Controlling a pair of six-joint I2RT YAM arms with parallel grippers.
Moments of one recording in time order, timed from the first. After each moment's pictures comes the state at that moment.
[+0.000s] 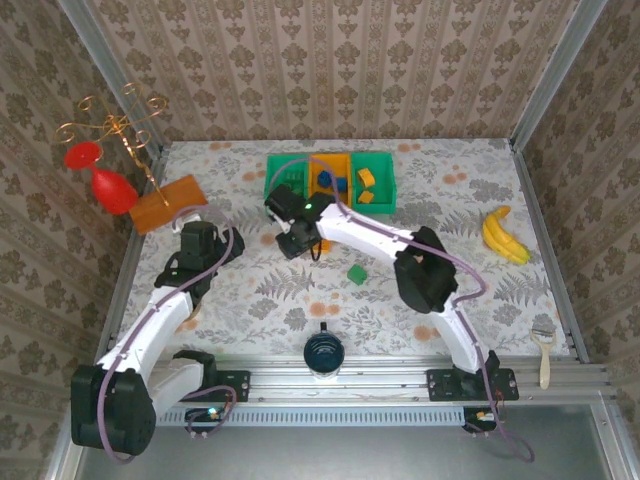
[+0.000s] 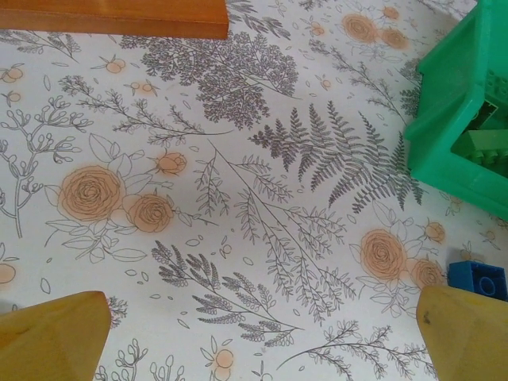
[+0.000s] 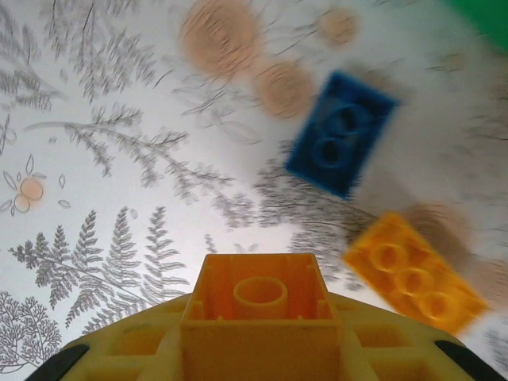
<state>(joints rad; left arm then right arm) -0.22 1.00 0.58 -0.28 -0.21 -0.54 0.82 2.20 1.96 -0.91 0.07 0.21</state>
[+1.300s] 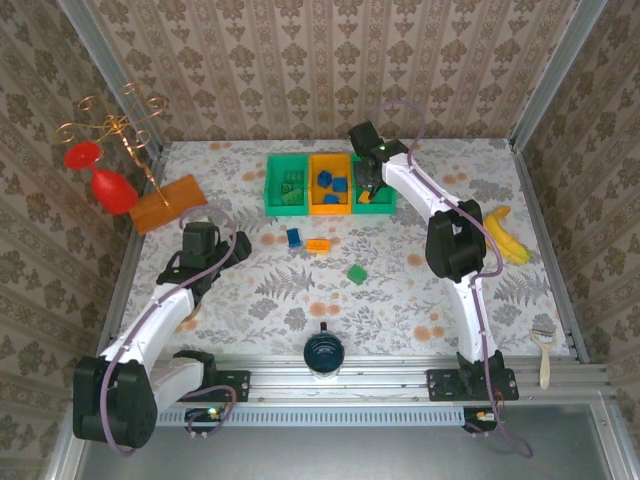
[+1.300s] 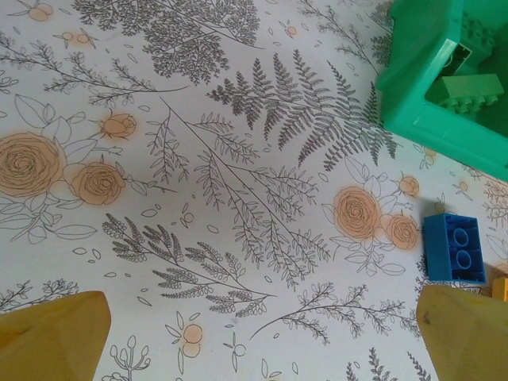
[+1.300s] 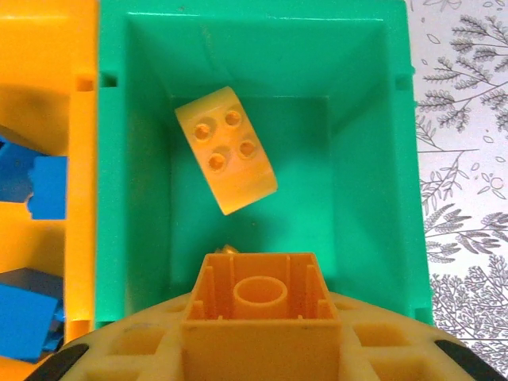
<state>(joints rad) -0.21 1.05 0.58 -0.28 -0.07 -0.51 0.39 2.29 2.12 -0.90 0.31 0.37</state>
